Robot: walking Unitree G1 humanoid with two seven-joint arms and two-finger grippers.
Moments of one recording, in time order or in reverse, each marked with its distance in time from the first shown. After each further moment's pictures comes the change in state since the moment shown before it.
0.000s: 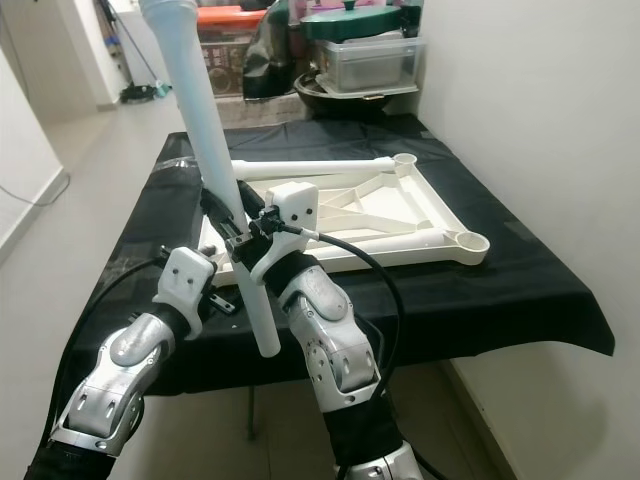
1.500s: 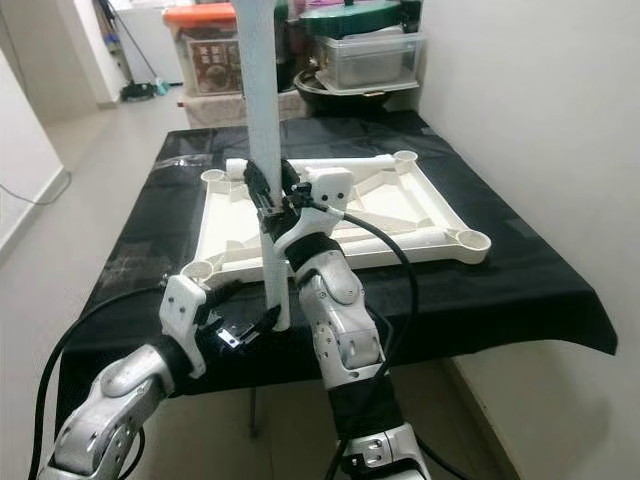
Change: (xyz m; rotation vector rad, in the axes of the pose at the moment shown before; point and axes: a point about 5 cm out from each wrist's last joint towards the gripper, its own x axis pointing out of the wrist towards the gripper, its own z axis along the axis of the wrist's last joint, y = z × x) left arm -0.027 -0.042 0.000 -0.366 -0.013 -0.386; right arm 0.008 -0.022 0.012 0.010 -0.087 -0.143
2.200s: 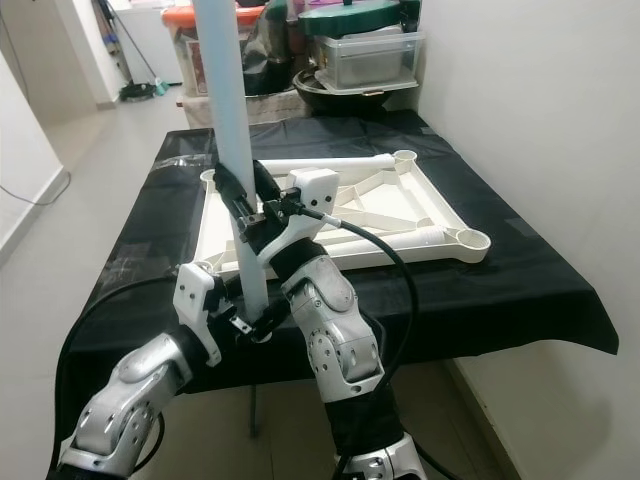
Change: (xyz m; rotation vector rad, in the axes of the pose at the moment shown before) left arm 0.021 0.003 0.007 -0.087 -0.067 -0.011; right arm -0.007 0.025 0.001 0.116 0.010 0.154
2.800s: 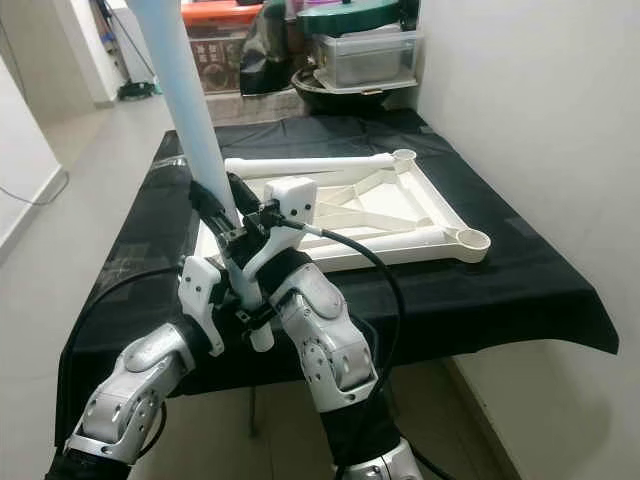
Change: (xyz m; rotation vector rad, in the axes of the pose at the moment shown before) left arm 0.002 0.001 0.000 0.091 0.007 -0.009; right arm -0.001 0.007 -0.008 -0.002 0.048 0.030
